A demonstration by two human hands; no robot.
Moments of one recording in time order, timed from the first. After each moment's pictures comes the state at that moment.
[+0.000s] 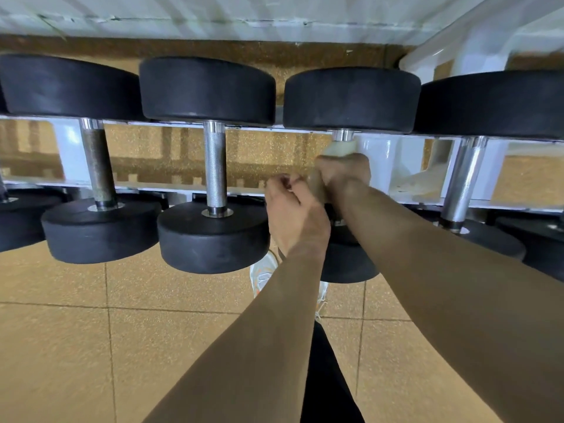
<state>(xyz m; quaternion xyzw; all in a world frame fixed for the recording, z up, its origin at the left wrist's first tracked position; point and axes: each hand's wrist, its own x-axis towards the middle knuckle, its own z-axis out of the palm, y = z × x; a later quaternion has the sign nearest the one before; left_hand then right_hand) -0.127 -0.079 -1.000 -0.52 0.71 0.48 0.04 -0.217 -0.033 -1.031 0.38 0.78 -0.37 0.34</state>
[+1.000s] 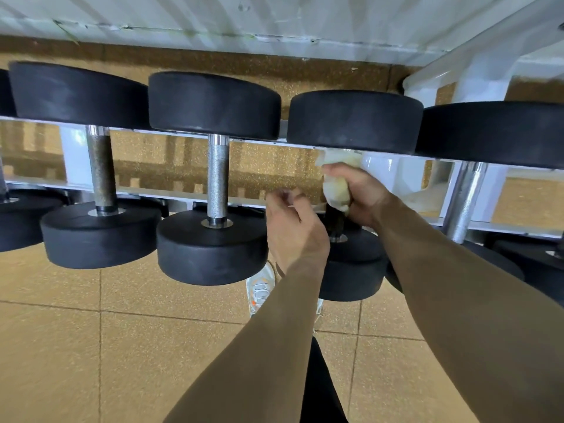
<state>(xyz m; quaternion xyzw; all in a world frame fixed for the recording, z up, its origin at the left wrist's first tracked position) -0.128 -0.078 -0.990 -0.51 0.71 0.48 0.03 -0.220 0.006 -1.034 0.30 0.52 -0.64 0.47</state>
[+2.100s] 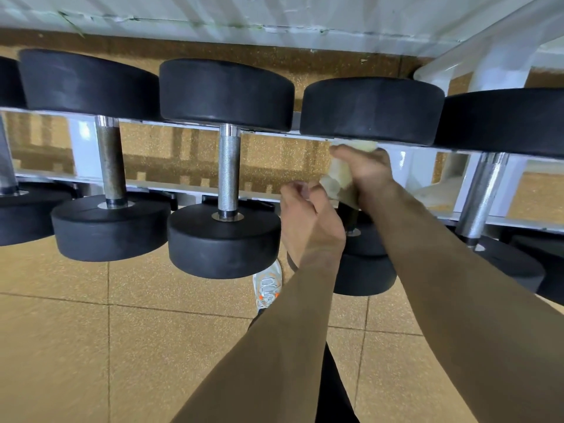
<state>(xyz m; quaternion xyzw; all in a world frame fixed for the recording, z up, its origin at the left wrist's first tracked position) -0.129 -0.081 -0.990 -0.52 0.70 0.48 0.08 -0.220 -0.020 -1.017 0.34 0.65 -0.61 0.30</state>
